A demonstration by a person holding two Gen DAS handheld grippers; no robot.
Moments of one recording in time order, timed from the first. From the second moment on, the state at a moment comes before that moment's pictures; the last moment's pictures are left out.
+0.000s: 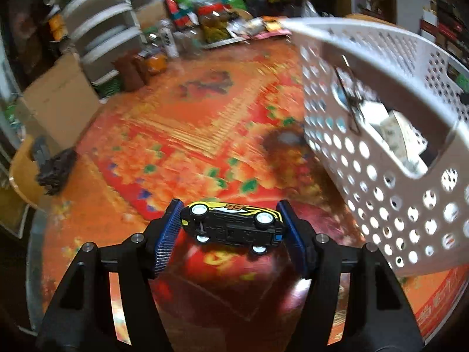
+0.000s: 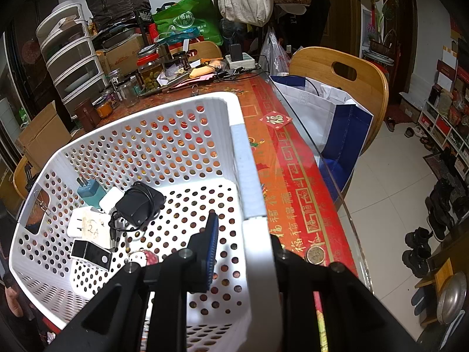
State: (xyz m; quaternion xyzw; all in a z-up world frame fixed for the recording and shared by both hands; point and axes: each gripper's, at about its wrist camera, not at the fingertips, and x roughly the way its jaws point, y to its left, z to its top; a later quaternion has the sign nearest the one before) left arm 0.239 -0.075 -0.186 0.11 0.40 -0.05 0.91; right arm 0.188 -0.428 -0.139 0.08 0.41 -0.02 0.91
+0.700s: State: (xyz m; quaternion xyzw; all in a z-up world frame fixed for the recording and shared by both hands) left arm 0.234 -0.043 -0.049 0.12 0.32 0.08 0.94; right arm 0.188 -0.429 -0.138 0.08 0.41 -0.02 0.91
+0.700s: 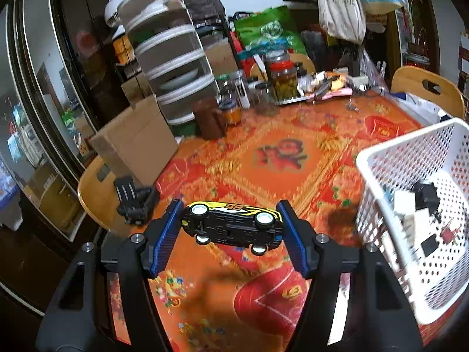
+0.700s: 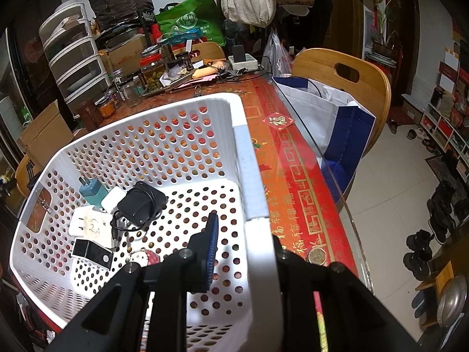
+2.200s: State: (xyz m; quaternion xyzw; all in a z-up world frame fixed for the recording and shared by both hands) left arm 0.276 -0.293 -0.121 0.16 0.56 -0.15 0.80; right arm 0.188 -0.425 -0.136 0.07 0.41 -0.01 0.91
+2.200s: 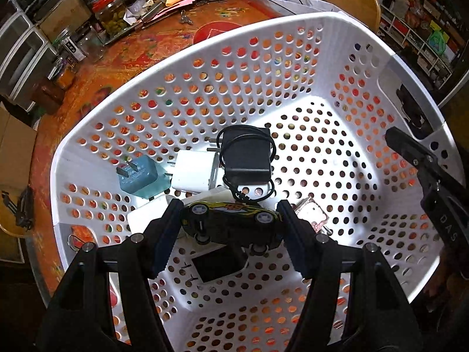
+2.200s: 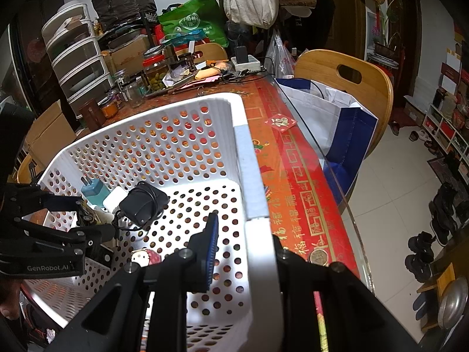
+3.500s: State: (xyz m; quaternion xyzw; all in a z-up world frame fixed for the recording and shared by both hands) left arm 0.073 -0.058 0.002 0.02 0.21 -0.07 0.97; right arm -0.009 -0.306 -0.034 0.03 0.19 -0.06 0.98
